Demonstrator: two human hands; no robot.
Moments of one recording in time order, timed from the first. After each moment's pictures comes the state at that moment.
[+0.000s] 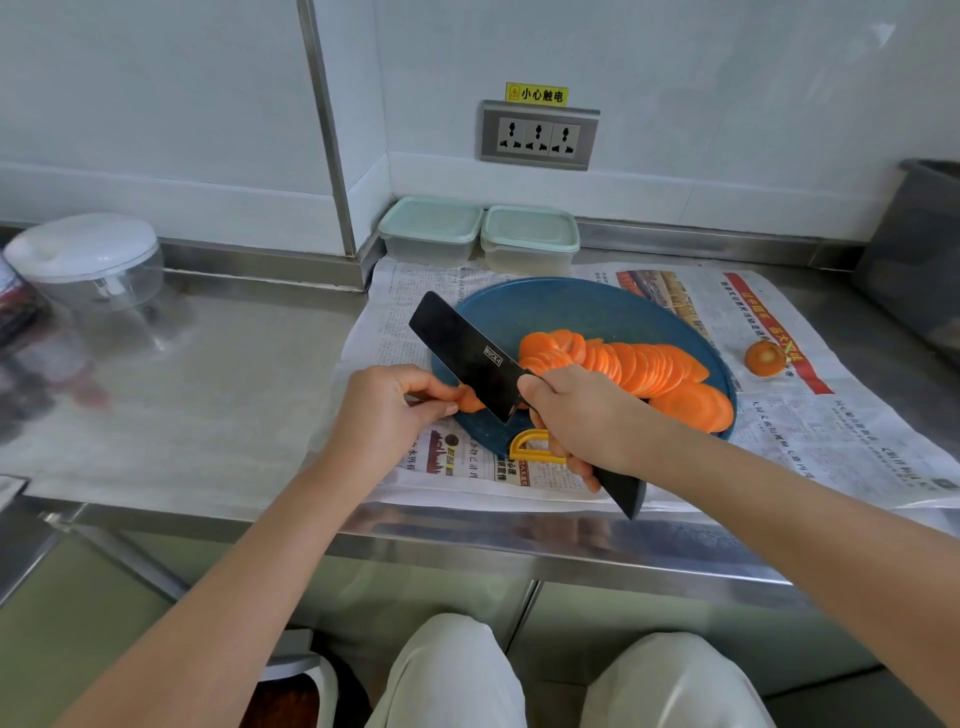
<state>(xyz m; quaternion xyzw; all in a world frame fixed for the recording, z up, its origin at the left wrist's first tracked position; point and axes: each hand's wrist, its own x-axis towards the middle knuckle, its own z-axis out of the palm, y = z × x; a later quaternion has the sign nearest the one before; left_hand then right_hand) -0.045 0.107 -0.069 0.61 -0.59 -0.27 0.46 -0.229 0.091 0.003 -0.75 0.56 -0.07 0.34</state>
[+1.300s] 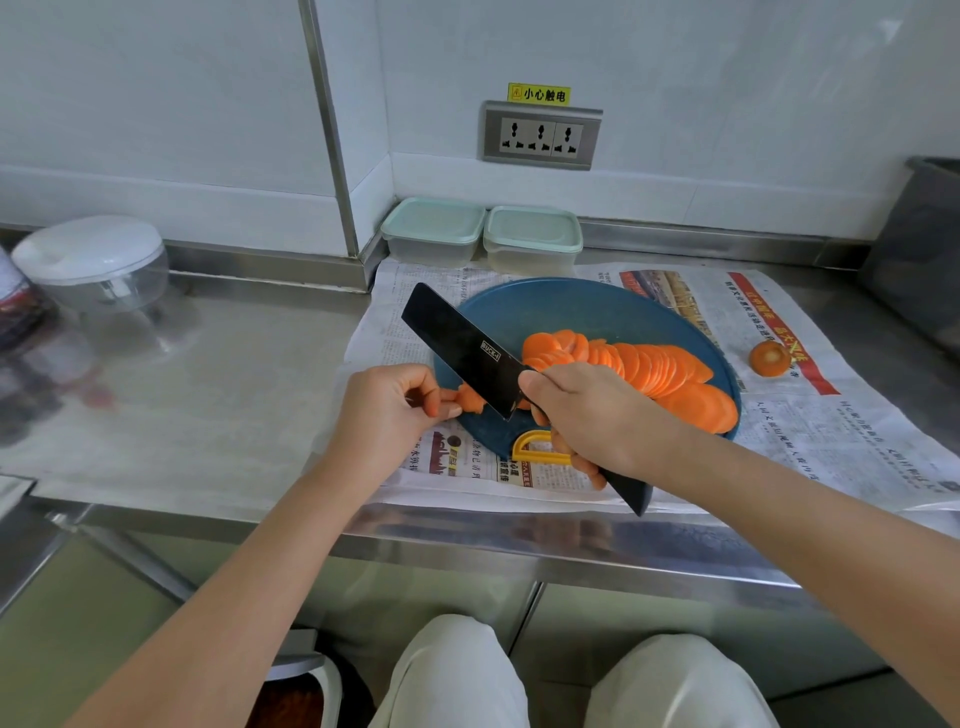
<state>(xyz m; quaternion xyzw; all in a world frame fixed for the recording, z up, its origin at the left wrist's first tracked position) -0.038 0.102 -0.079 0.61 -0.60 -0.23 0.47 -0.233 0.093 0.006 -0.77 0.52 -0.13 0.34</state>
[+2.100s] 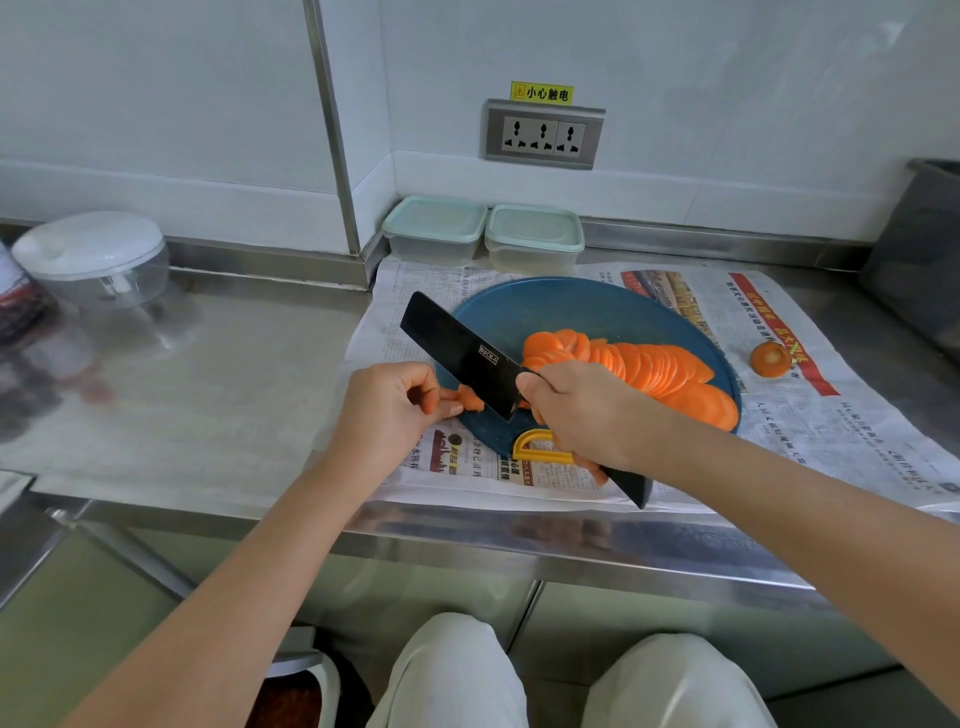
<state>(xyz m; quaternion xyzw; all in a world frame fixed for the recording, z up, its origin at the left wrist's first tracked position) -0.041 0.103 -0.077 0.60 -0.61 -0.23 0.46 -0.228 0.090 0.009 -0.80 0.52 -0.07 0.27</state>
